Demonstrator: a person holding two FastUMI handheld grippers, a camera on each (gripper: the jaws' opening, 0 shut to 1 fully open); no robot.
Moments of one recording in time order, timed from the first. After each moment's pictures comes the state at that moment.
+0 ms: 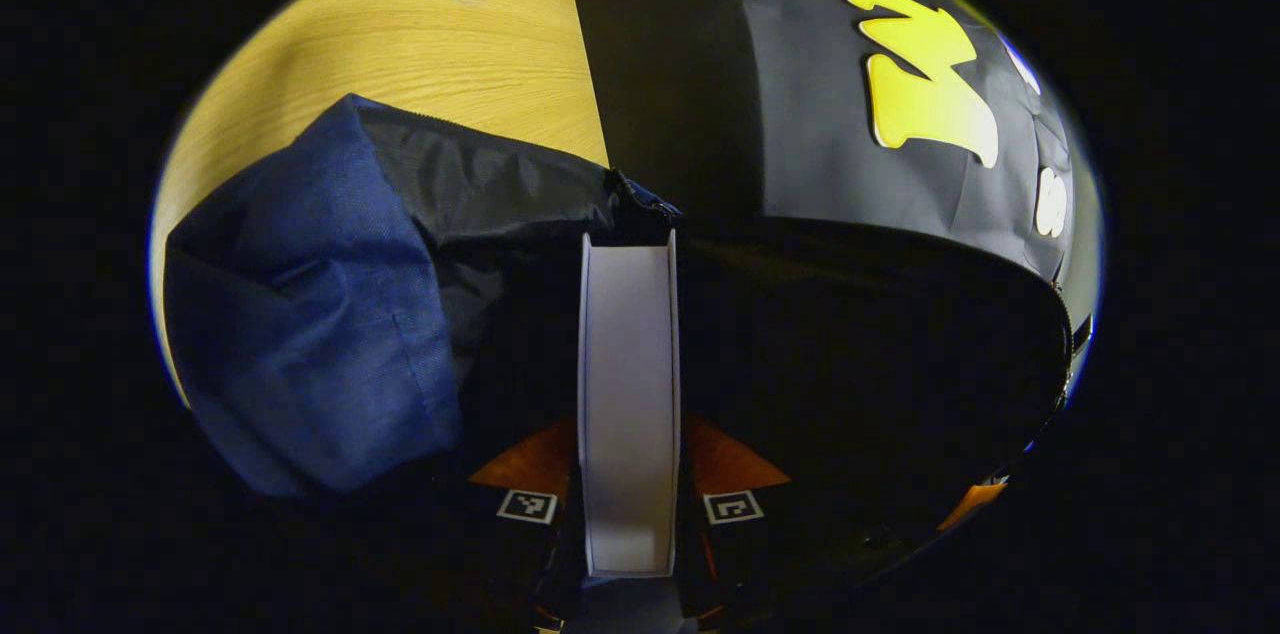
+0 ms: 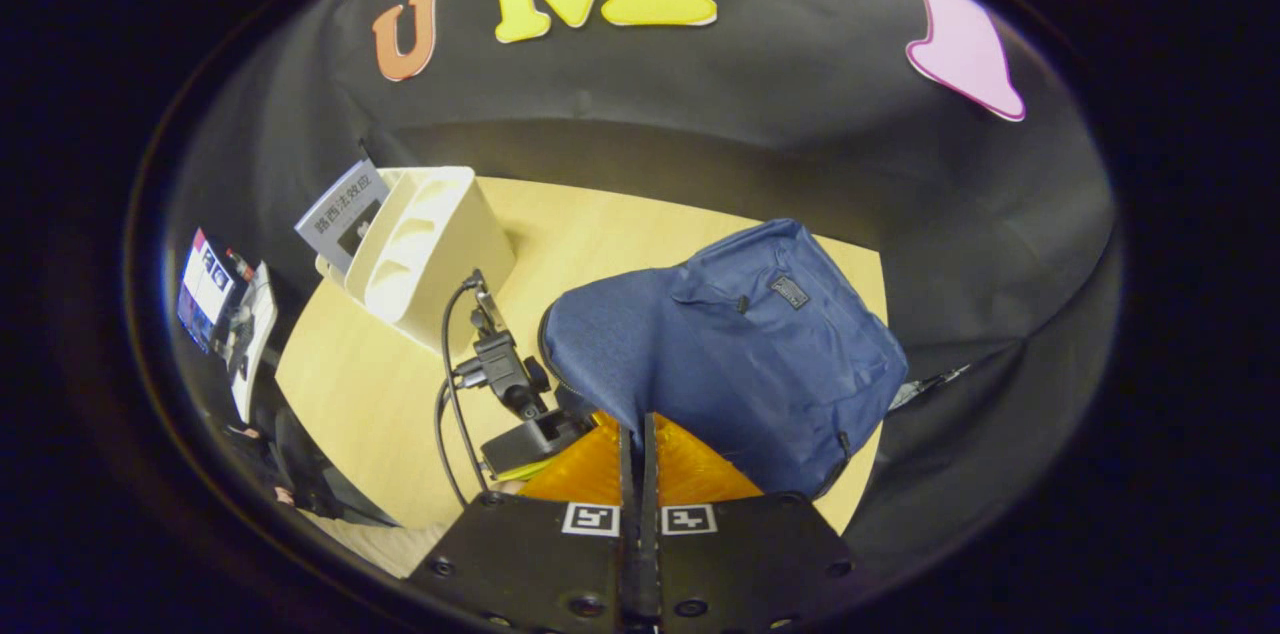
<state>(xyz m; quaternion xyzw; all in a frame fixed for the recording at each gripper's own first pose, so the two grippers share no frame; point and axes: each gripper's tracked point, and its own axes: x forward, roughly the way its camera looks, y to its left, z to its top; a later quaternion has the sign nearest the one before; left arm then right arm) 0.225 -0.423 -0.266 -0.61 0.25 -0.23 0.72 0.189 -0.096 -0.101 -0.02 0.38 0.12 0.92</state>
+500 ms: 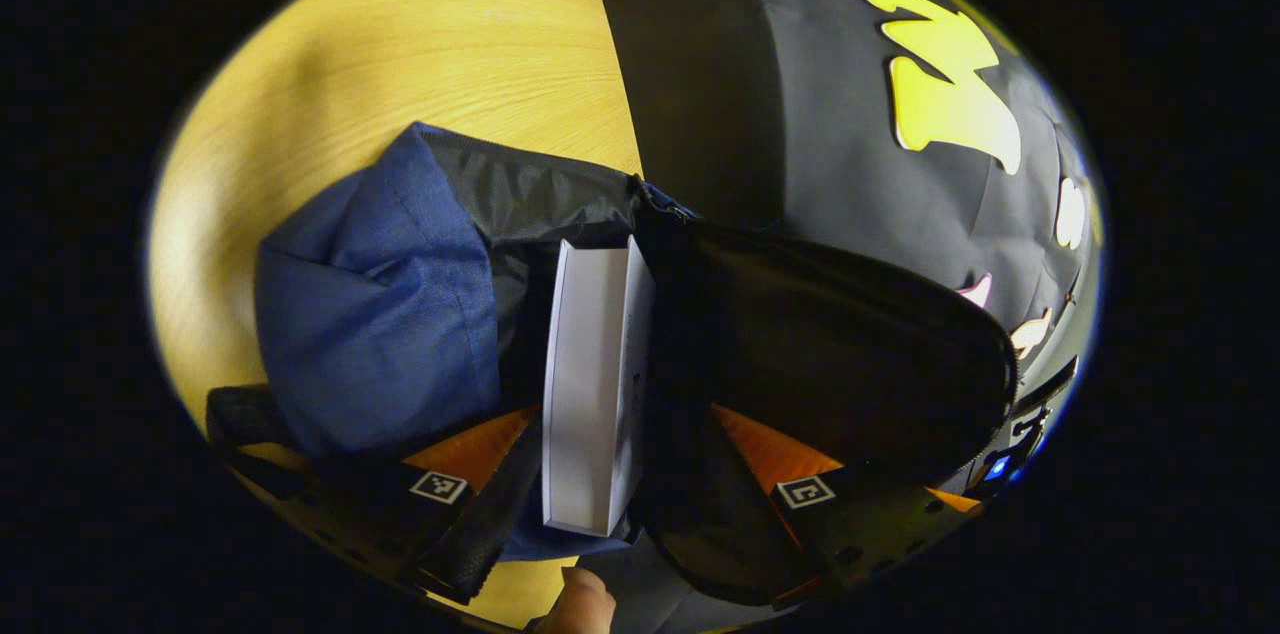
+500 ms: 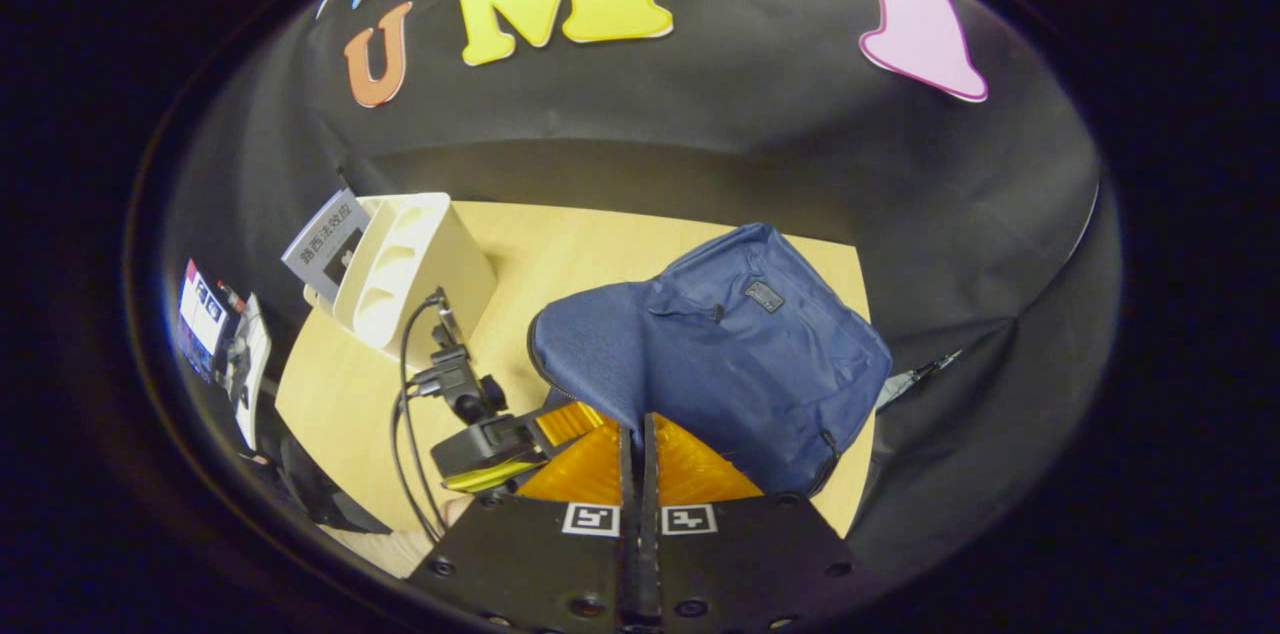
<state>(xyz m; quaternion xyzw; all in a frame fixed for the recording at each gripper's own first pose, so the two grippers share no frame) 0.189 -0.402 -0.258 -0.59 0.31 -0.21 0.71 0.186 -0.110 -0.097 0.01 0.36 0.08 0.93</state>
